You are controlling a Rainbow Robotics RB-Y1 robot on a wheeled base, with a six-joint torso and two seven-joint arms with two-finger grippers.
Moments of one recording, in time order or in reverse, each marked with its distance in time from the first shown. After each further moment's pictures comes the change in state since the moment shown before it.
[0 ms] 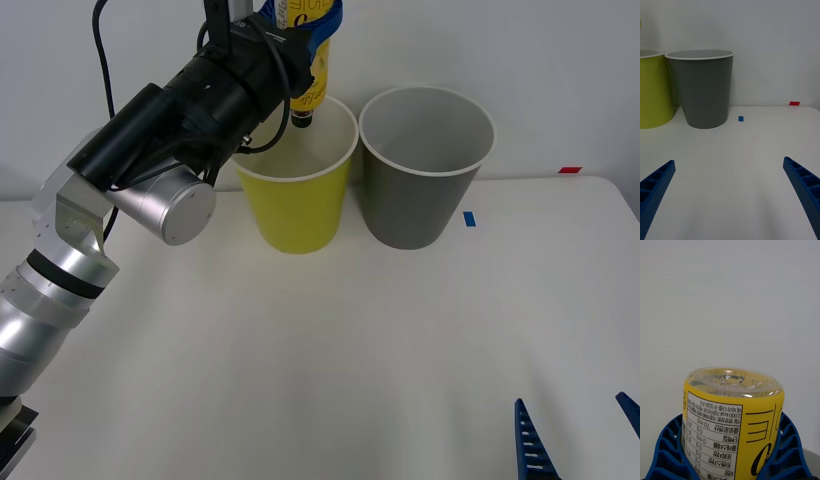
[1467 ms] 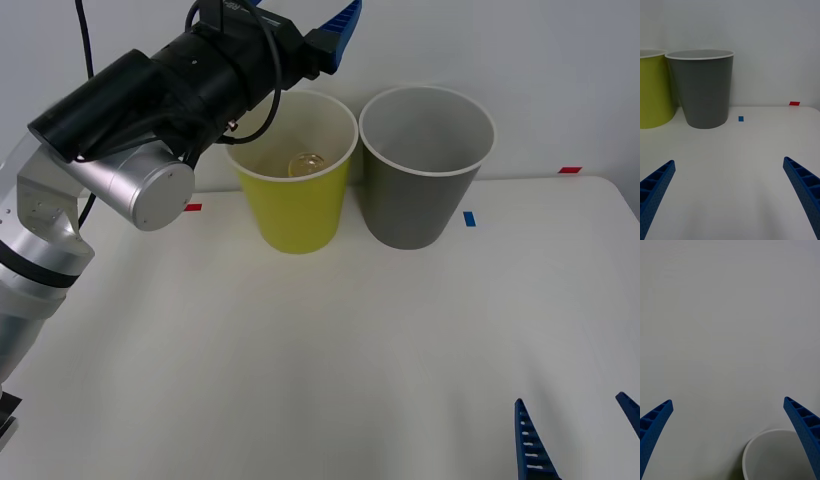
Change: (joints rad) right arm 0.000 0.000 0.000 0.000 0.000 0.000 0.000; left arm -0.010 0.051 0.051 -0.143 0.008 0.259 0.029
